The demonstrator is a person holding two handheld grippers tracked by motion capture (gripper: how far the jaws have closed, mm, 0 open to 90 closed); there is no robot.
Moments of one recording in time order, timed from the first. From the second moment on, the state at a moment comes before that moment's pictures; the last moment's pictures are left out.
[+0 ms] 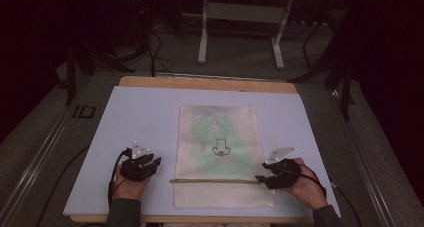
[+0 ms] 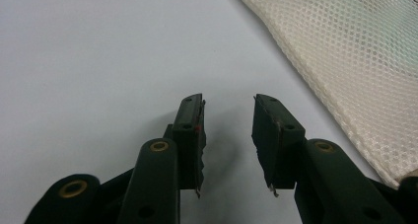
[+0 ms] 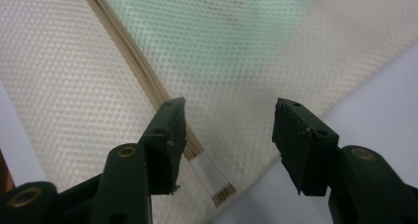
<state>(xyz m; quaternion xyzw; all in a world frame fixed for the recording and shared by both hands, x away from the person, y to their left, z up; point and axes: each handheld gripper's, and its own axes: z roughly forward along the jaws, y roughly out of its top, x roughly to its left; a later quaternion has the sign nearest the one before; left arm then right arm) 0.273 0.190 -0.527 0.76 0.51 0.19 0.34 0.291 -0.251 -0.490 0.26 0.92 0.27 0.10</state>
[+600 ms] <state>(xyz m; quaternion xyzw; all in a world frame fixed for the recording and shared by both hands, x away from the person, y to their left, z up) 0.272 0.187 -0.527 0.77 0.50 0.20 0.34 0.292 -0.211 -0.492 0.20 0.94 0.27 0.10</state>
